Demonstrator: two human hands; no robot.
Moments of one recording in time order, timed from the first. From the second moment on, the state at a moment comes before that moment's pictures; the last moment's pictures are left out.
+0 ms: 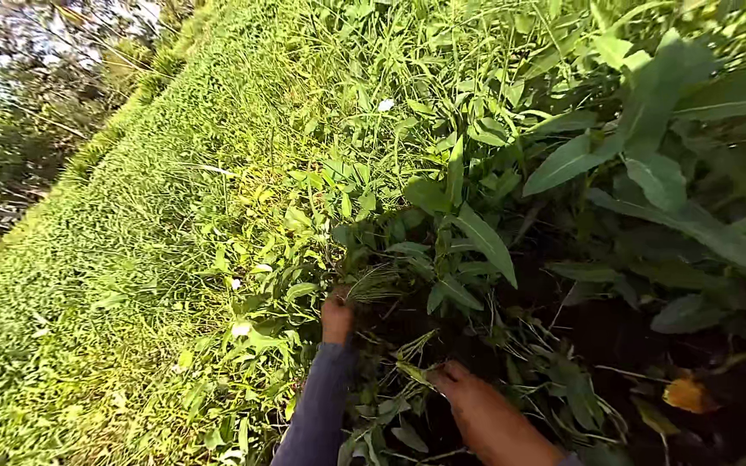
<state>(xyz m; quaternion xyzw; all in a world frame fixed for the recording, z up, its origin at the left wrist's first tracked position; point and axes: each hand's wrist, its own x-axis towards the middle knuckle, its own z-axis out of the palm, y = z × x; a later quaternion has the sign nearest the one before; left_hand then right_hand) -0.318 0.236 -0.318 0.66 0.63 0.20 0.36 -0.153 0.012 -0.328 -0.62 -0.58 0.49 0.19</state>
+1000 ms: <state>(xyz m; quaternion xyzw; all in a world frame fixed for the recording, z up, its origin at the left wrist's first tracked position) -0.299 0.209 -0.361 0.79 0.52 -0.29 0.12 -0.161 0.012 -0.327 -0.62 -0.60 0.48 0.16</state>
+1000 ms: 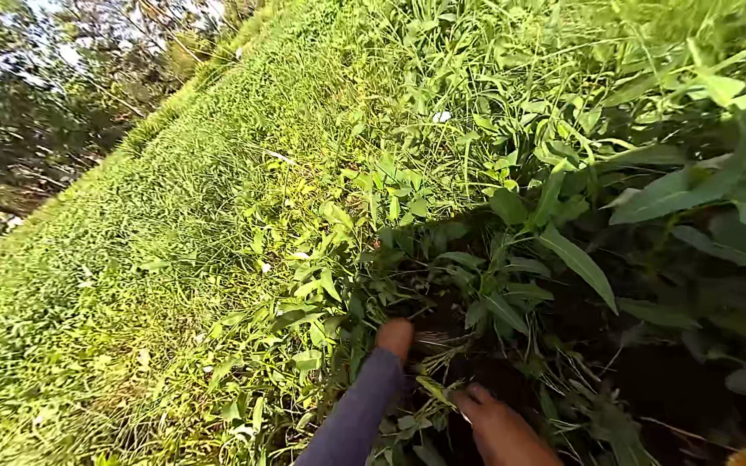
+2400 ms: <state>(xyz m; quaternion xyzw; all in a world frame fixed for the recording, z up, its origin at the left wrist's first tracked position) -0.403 0.221 -0.319 0.53 0.76 0.30 0.23 -0.137 0.138 -0.341 -0.70 -0.44 0.38 0.42</state>
